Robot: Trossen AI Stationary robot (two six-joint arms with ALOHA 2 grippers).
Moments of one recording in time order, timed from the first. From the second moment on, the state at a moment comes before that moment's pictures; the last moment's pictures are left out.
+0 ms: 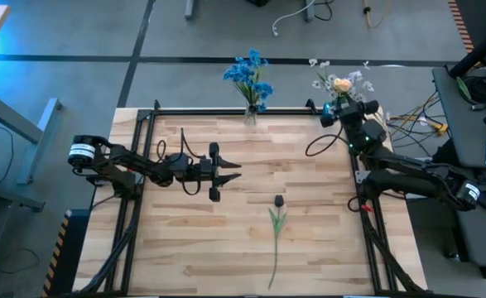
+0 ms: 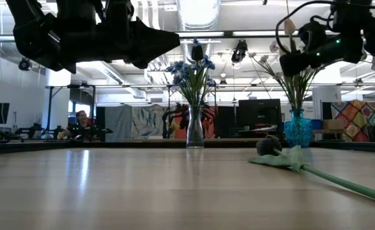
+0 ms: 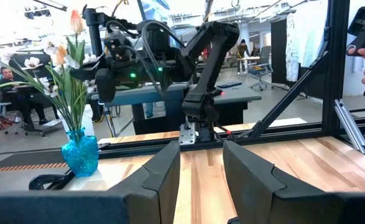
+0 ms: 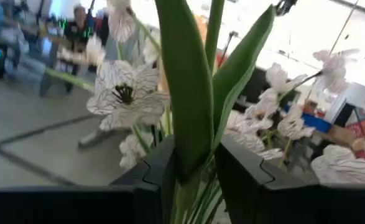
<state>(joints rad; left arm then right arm) 0.03 1.54 0.46 1.20 0.01 0.12 -0.74 0.87 0.27 0.79 0.61 -0.51</state>
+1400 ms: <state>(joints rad) 0.03 1.54 0.46 1.19 0.01 0.12 -0.66 0.83 0.78 -0.42 0.70 -0.17</state>
